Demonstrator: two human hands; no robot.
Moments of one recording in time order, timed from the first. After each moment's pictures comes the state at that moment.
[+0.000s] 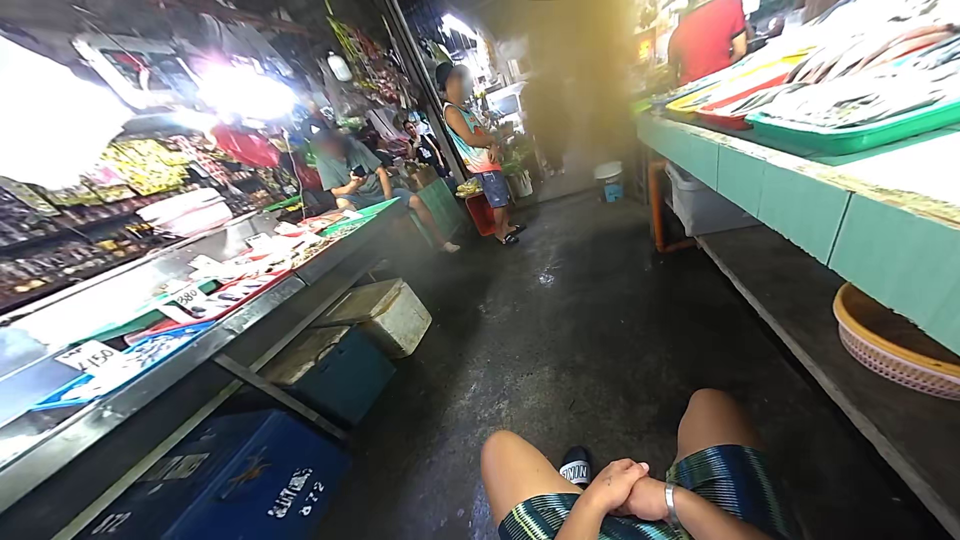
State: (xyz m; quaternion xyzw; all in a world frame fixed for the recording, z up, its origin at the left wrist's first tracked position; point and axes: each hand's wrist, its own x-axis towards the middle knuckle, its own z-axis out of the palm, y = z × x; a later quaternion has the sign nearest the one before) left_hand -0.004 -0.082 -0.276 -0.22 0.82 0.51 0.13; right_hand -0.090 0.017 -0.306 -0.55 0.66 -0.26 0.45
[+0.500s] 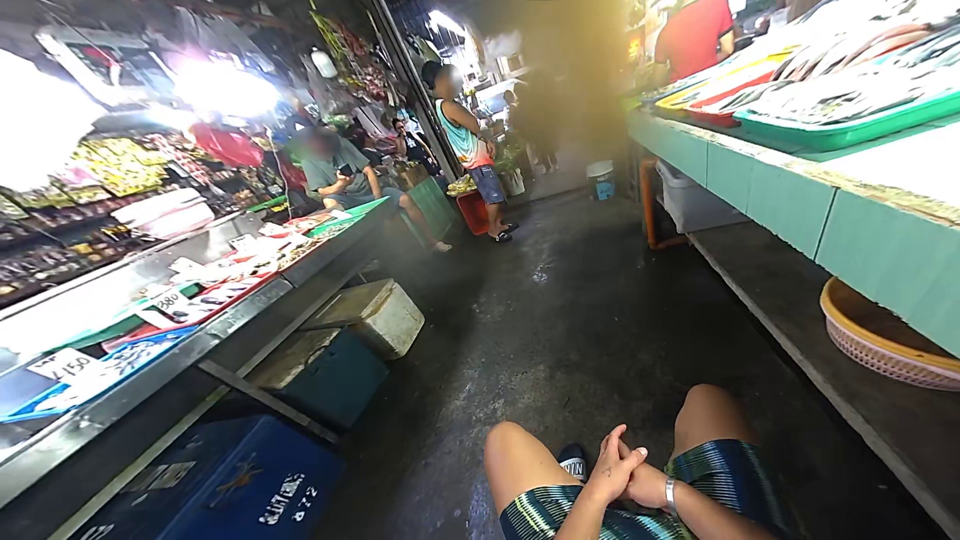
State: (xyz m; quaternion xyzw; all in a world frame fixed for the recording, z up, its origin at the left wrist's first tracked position) left_hand -0.020 -0.081 -0.289 -0.26 0.80 0.54 0.00; right_hand -0.098 0.019 -0.327 -0.43 0.68 -0.44 0.40
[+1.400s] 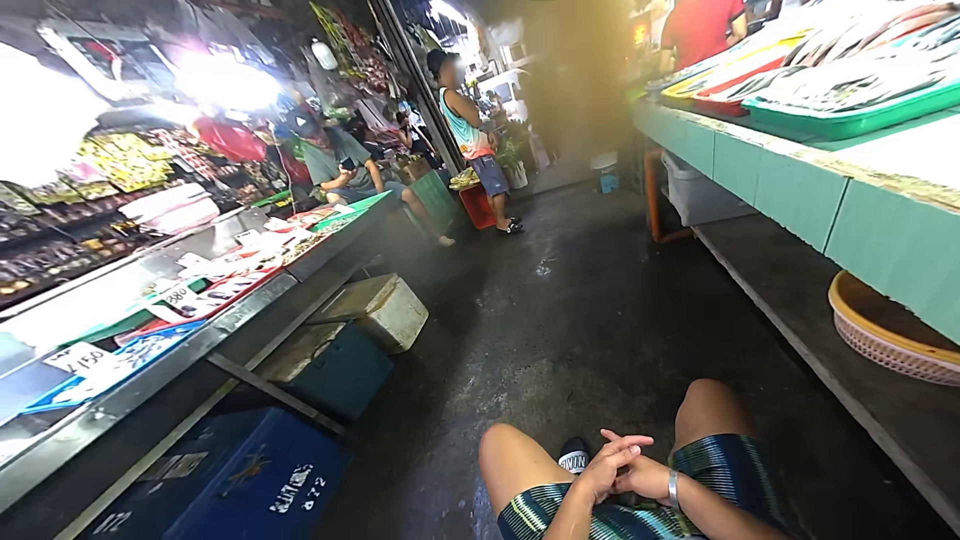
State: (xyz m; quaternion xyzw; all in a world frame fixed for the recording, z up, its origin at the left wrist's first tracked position) left_hand -0.003 -0.091 -0.280 -0.08 0.71 0.70 0.02; right_hand -0.093 0.026 -0.290 -0.38 0.61 -0.47 0.52
